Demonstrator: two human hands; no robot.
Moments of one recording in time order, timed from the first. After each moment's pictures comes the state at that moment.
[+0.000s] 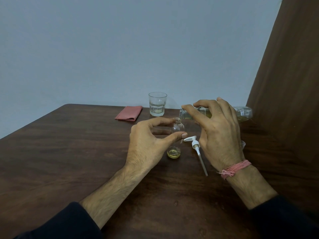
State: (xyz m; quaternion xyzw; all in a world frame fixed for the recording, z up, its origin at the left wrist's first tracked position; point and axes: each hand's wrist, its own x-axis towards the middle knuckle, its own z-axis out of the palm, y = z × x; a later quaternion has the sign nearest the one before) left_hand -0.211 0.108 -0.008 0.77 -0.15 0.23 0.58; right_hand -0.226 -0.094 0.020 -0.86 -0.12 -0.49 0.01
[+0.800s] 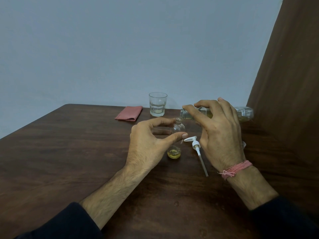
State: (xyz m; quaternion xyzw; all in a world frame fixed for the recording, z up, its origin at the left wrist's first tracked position) left_hand -0.211 0.107 -0.008 0.77 -0.15 0.22 0.58; right_hand -0.227 -0.094 0.020 -0.86 -0.12 -0.49 0.02
